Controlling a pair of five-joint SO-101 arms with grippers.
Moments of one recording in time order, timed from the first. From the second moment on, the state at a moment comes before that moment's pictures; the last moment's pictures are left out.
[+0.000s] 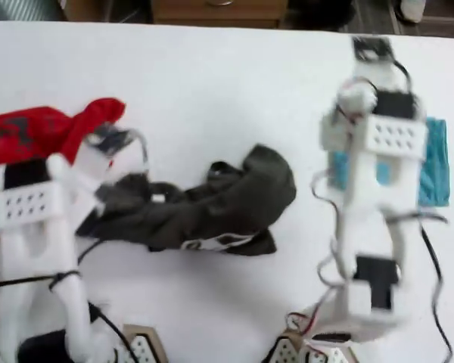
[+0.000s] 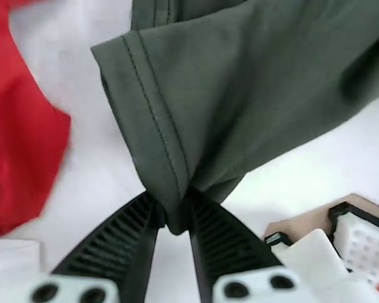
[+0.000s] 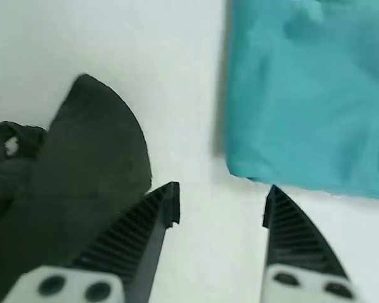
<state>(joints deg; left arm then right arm) -23.7 -28.4 34.6 90.3 -45.5 1.1 6.5 -19.3 92.7 6.9</state>
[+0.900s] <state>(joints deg) -36.9 -29.5 48.5 66.2 -38.3 -16.7 41.0 -25.1 100.0 15.1</state>
